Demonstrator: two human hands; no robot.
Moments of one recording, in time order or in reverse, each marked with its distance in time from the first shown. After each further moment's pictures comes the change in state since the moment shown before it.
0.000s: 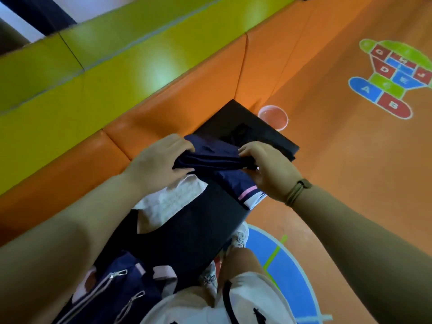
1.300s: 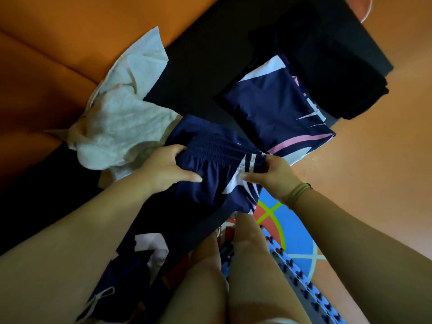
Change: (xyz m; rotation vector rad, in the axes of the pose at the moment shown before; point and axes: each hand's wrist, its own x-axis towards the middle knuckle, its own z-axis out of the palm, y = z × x) left_hand -0.085 -0.099 0.242 -0.704 -0.518 -1.057; right_hand -0.027 0.130 0.255 0.733 -0.455 0.828
